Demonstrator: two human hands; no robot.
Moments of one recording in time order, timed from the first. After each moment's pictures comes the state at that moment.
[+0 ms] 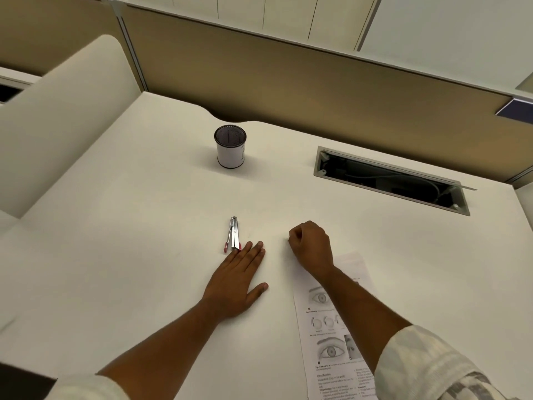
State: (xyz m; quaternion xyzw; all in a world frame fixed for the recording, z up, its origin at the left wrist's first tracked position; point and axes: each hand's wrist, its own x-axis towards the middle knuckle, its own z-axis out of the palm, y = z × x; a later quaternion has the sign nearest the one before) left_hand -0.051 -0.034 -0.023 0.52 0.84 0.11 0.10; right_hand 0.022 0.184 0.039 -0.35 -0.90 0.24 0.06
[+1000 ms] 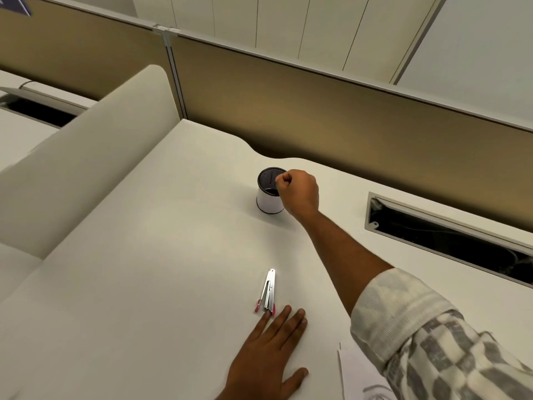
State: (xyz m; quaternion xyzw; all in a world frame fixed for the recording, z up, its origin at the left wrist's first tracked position) left_hand -0.072 -0.033 -0.031 0.55 0.82 0.14 0.13; right_hand -0.266 0.200 0.101 -0.33 -0.87 0.33 0.15
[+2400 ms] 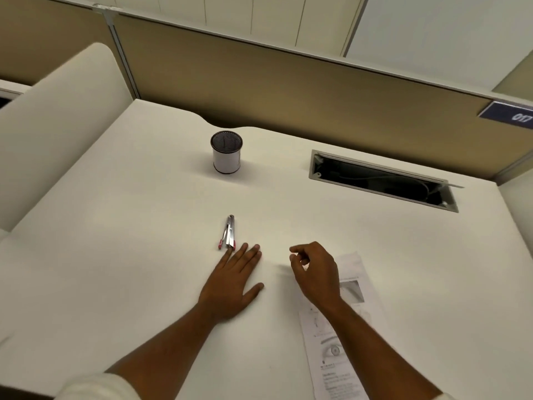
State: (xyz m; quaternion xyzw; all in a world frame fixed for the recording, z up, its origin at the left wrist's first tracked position) left_hand -0.065 -0.040 -0.030 0.55 0.82 0.14 0.06; right_hand 0.076 0.139 0.048 -0.35 -0.87 0.31 0.16
